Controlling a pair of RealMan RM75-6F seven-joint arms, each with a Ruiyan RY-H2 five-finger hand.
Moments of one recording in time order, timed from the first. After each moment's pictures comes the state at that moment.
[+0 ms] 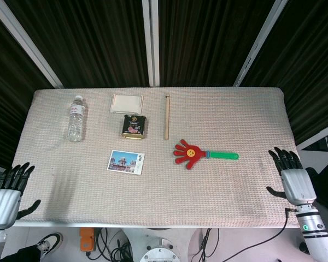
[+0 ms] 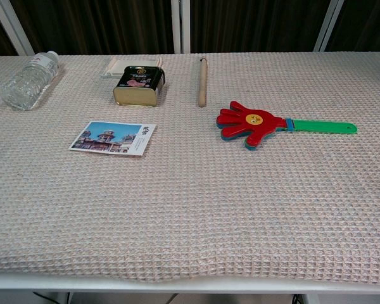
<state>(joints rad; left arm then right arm) -0.03 -1.18 0.01 -1.51 1.64 1.59 0.01 0.19 -1.16 0.11 -1.65 -1.45 1.27 -0.15</state>
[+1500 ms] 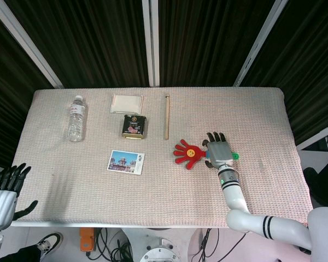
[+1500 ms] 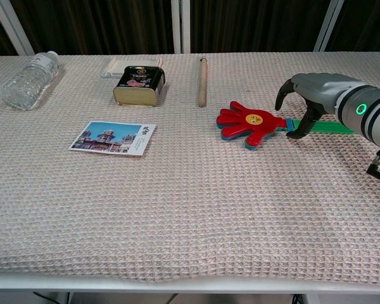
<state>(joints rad) -0.02 -1.17 0.02 -1.48 1.64 1.61 -0.03 0.77 -1.65 0.25 -1.49 -0.63 1.10 -0.74</state>
